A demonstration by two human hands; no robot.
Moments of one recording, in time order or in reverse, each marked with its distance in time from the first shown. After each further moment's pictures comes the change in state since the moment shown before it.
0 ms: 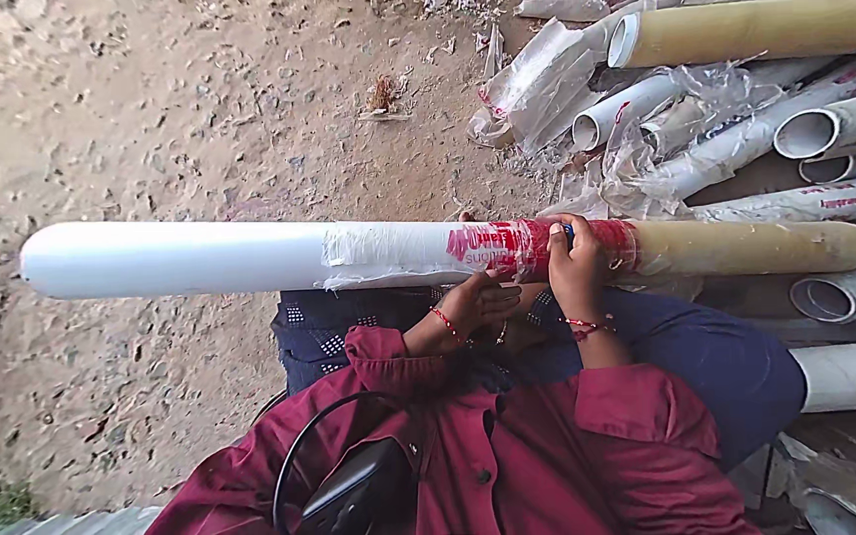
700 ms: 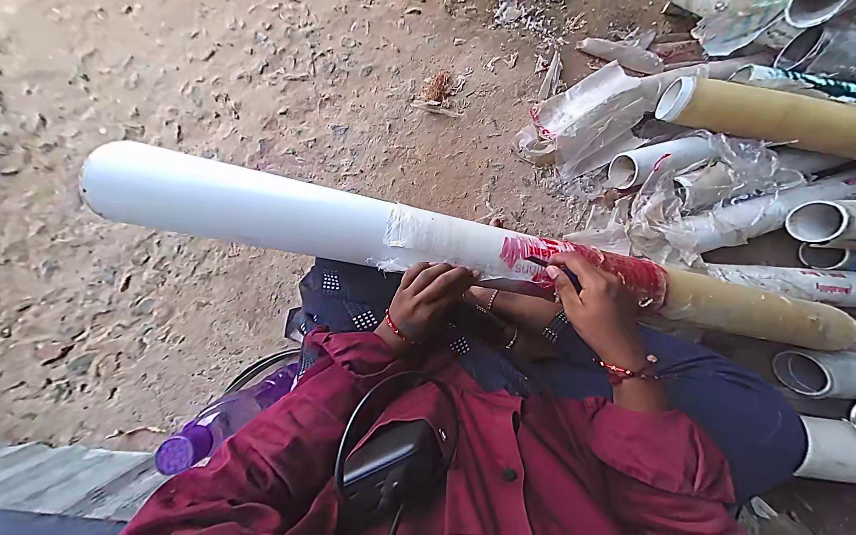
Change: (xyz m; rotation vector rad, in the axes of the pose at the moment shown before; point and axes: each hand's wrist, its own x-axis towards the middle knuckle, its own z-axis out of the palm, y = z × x) left_hand -0.012 -0.036 -0.122 1.463 0.740 1.748; right_hand -0.017 -0.026 -0.007 -0.215 -0.303 -0.515
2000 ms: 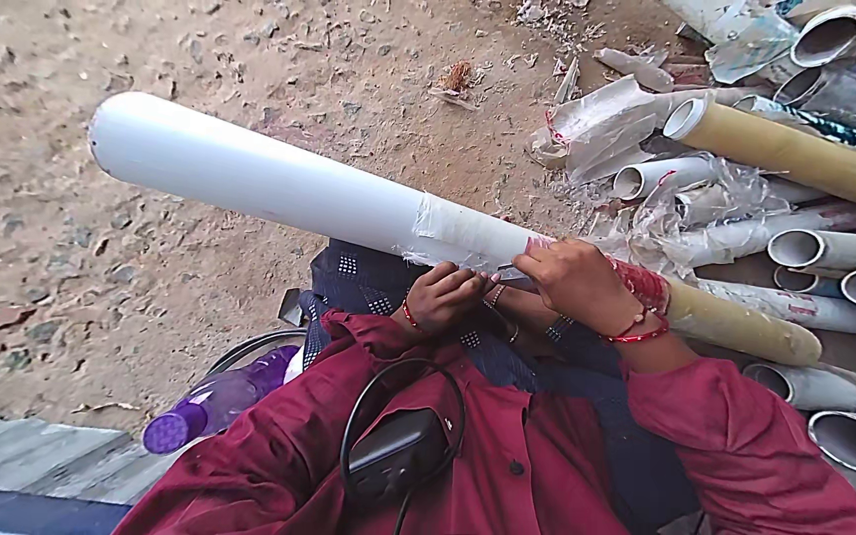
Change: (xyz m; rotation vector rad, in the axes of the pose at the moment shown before) left_hand -0.012 -0.005 0.008 0.005 0.135 0.151; right_hand 0.054 -0.036 0.007 -0.362 -0.306 -0.737
